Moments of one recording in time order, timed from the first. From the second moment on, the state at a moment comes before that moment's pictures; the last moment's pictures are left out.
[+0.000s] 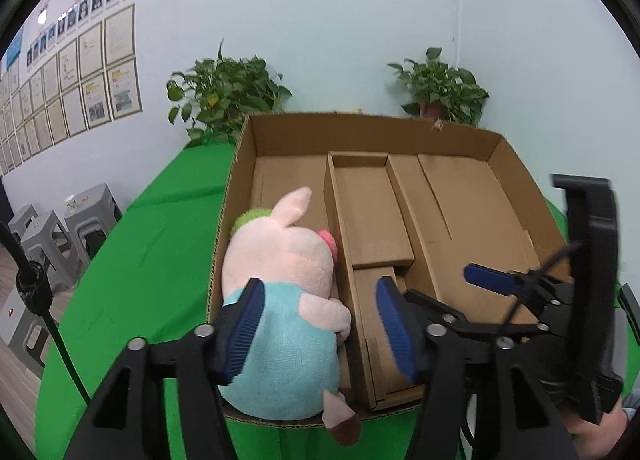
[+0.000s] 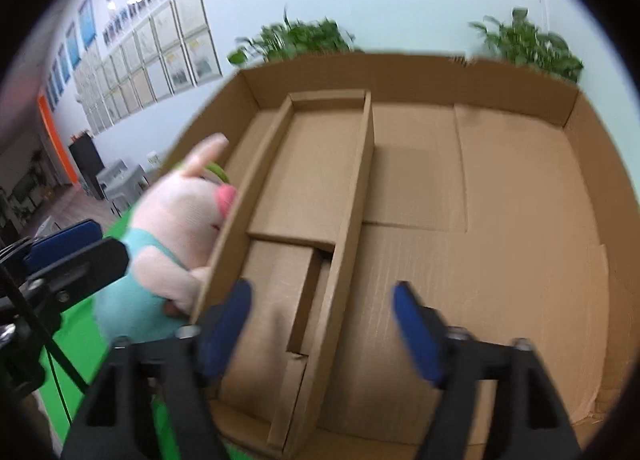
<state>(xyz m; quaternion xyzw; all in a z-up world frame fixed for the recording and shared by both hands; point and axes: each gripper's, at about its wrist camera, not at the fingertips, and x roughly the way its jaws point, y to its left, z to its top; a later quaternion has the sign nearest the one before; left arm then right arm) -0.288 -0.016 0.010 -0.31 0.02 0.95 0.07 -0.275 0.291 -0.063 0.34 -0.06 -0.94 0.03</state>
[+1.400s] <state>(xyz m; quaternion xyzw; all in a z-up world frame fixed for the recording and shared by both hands) -0.147 0.038 0.024 -0.29 0.02 0.95 0.09 -0.068 0.314 -0.050 0.27 -0.10 -0.96 -0.02</state>
